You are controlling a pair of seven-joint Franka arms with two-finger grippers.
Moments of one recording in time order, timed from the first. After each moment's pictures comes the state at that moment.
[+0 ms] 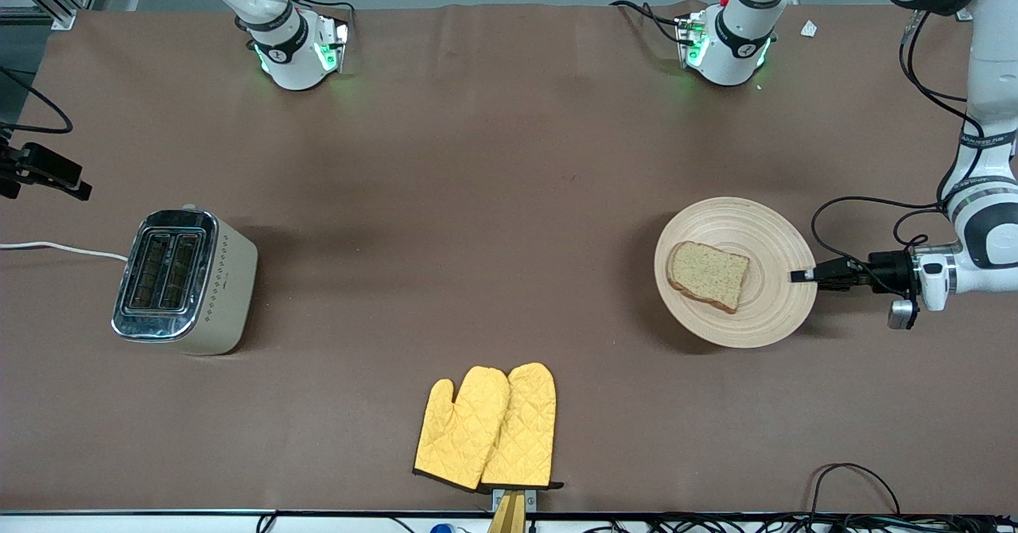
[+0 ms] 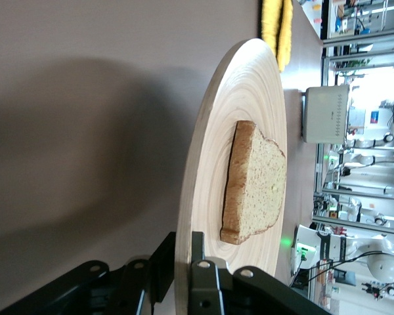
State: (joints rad) left arm 0.39 0.75 0.02 -1.63 -0.89 1.64 0.93; right arm -0.02 0.06 -0.09 -1.49 0.01 1.55 -0.07
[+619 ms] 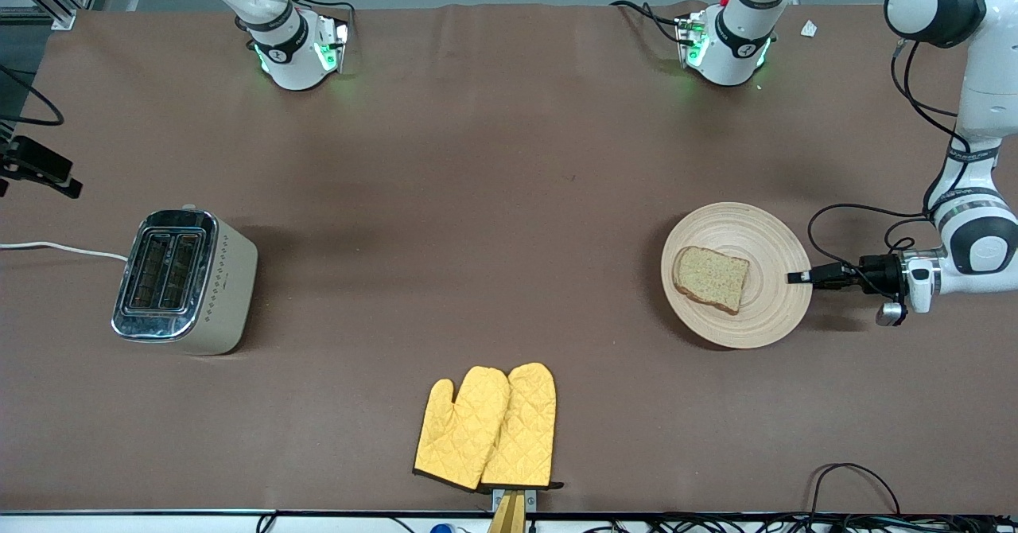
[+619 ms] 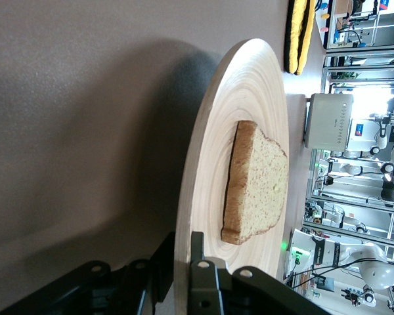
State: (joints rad) left arm 0.42 0.85 0.01 -1.59 -0.89 1.63 0.93; right arm -0.02 0.06 -0.09 -1.44 0.00 1.55 -0.07
